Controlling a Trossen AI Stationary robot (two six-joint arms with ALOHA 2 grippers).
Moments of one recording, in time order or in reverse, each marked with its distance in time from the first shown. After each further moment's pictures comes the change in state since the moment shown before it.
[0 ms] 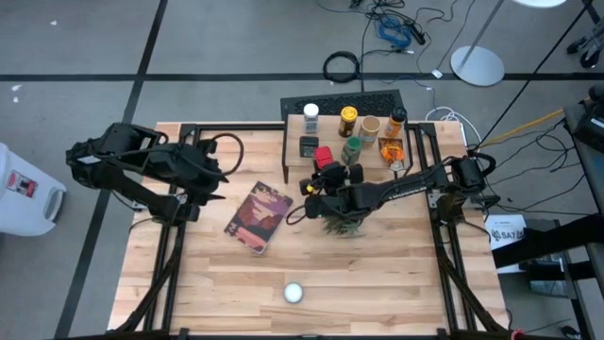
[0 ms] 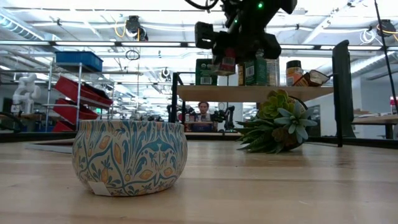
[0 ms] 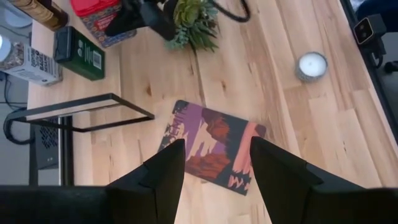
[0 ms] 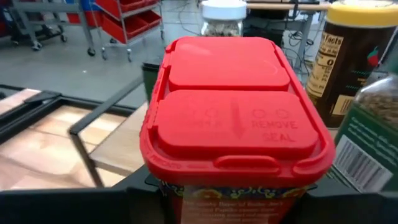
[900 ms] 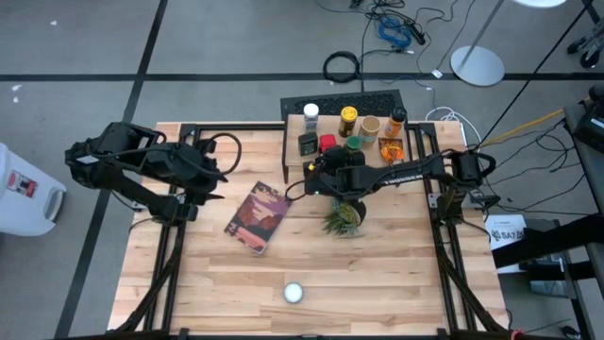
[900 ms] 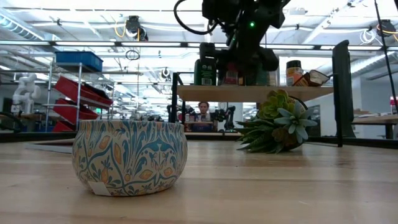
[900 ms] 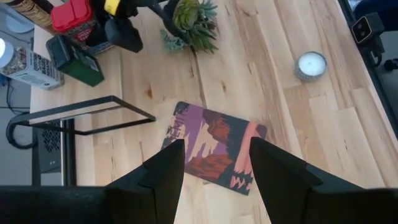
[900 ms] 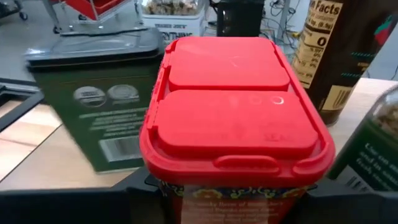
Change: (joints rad) left arm 0.000 -0.010 0.000 0.000 0.000 0.020; right arm -0.154 0.000 0.000 -0.063 -0.127 0.050
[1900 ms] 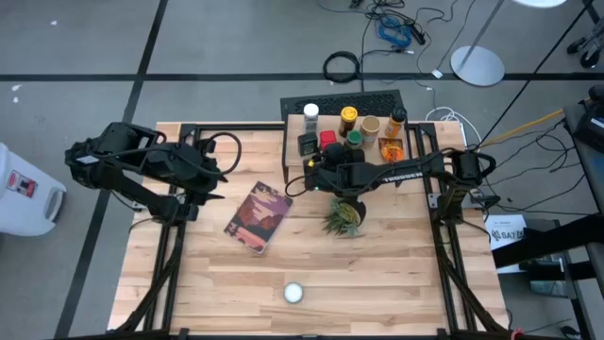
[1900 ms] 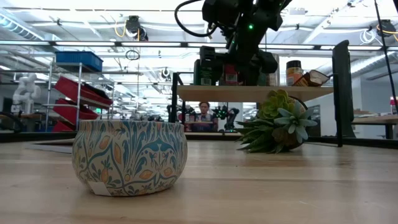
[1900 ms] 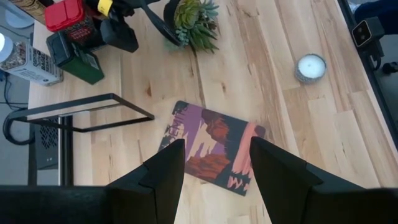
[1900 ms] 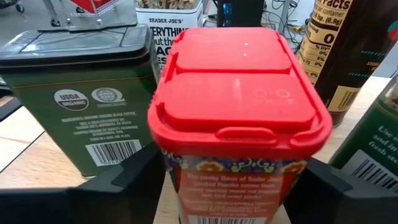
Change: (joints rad) left arm 0.000 0.000 0.000 0.000 0.000 -0.026; right arm -0.026 0.000 0.000 0.005 -0.046 -0.022
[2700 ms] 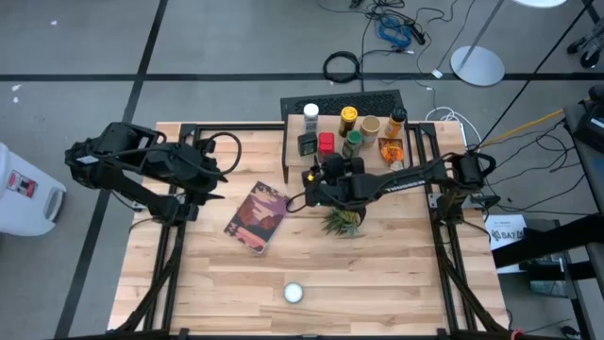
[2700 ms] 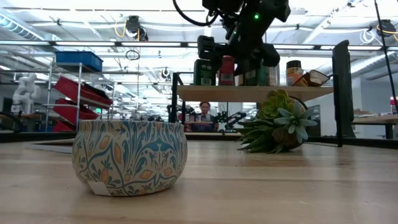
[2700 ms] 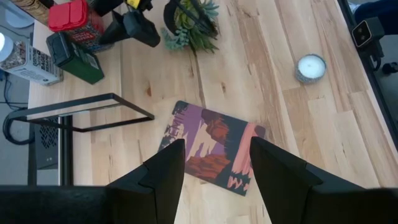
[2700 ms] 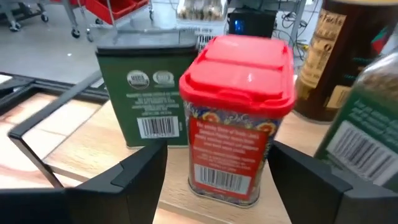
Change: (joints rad) left arm 0.000 0.000 0.000 0.000 0.000 -0.001; right arm 0.097 -0.004 -0.001 -0.002 0.075 0.002
